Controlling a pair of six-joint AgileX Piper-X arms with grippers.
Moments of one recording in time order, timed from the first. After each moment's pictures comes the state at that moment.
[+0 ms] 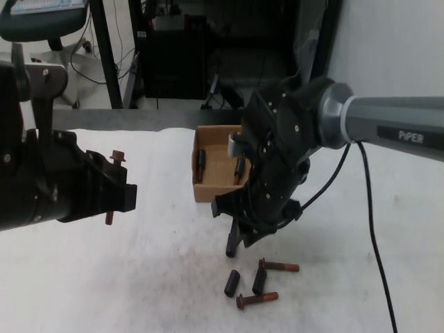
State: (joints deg) left arm -18.8 52.0 -40.8 31.4 9.1 -4.3; right arm 32.6 110.4 -77.6 46.8 -15.2 21.6
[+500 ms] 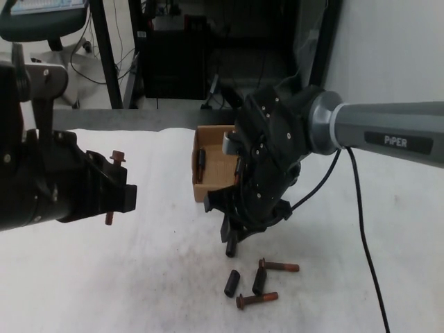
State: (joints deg) left arm -18.8 52.0 -40.8 31.4 9.1 -4.1; right arm 33.1 112.9 -78.4 41.8 -15.8 24.1
